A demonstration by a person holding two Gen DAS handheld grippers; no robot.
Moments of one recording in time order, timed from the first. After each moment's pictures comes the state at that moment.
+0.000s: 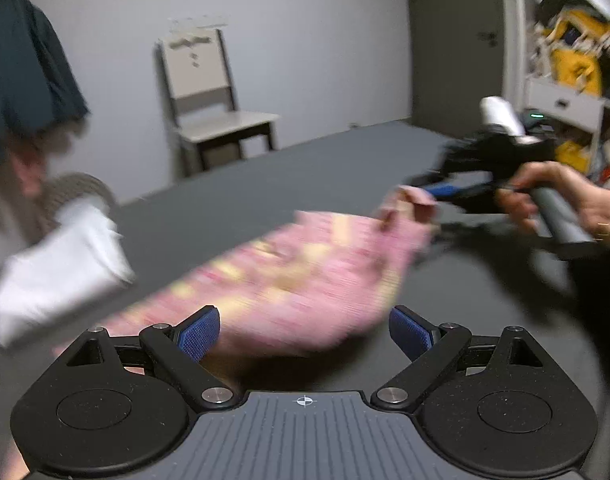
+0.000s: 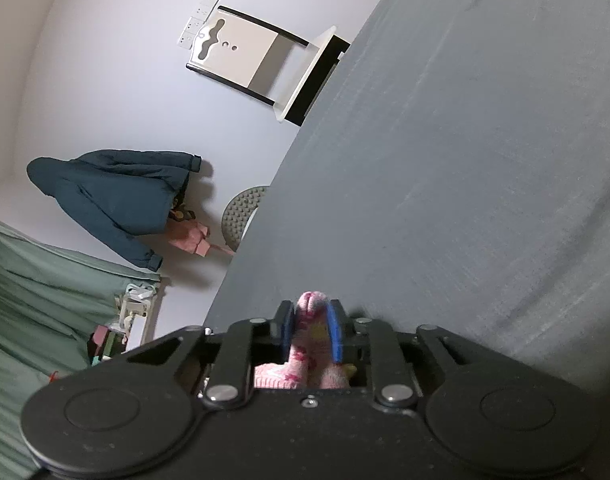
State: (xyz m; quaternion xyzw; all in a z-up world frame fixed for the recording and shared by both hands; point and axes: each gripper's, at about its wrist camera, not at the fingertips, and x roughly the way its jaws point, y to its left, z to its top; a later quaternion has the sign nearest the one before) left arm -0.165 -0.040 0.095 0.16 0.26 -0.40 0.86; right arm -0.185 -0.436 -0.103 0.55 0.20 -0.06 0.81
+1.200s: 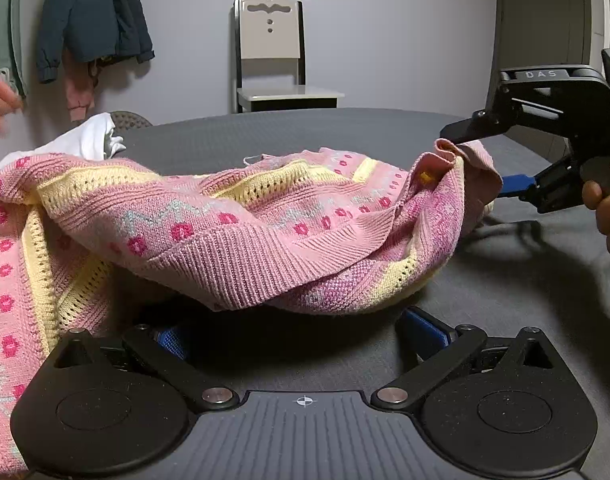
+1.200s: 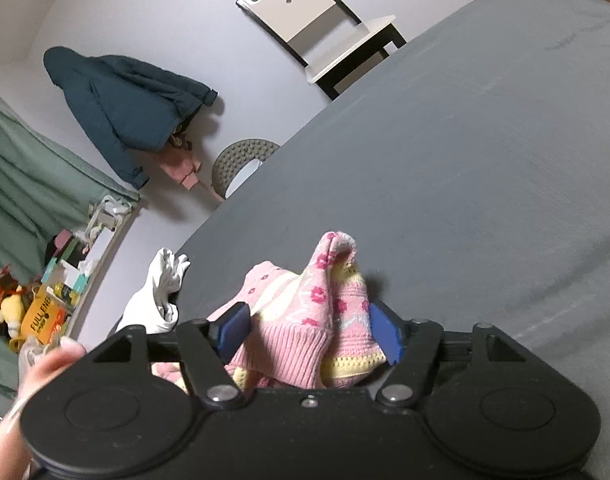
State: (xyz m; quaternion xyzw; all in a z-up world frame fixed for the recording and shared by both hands) left arm -0.162 -0.098 -0.002 0.09 0.29 -0.28 0.91; right arm -0.176 -0.380 -0.067 0.41 0.27 -0.05 0.87
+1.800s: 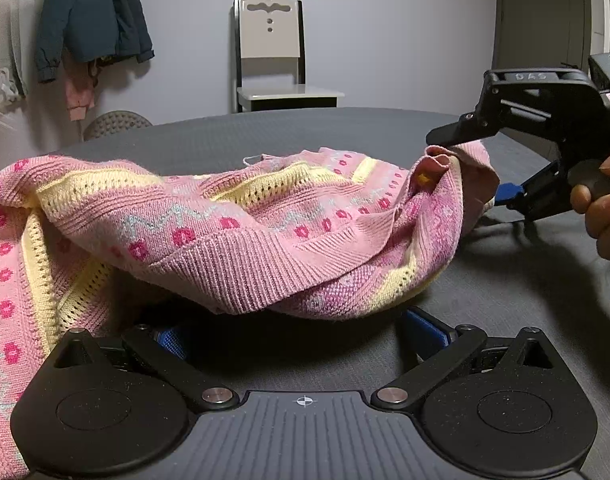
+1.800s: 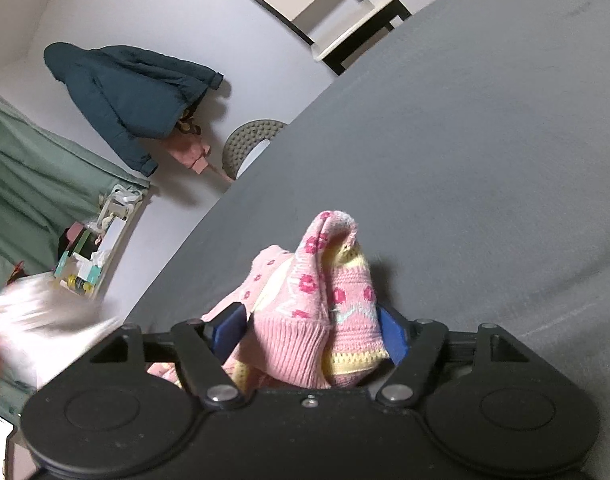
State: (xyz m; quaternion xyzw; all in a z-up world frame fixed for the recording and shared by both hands) left arm -0.159 -0.100 0.000 0.09 0.30 -0.28 0.91; right arm -0.167 -0.382 -0.068 0.43 0.29 -0.02 0.86
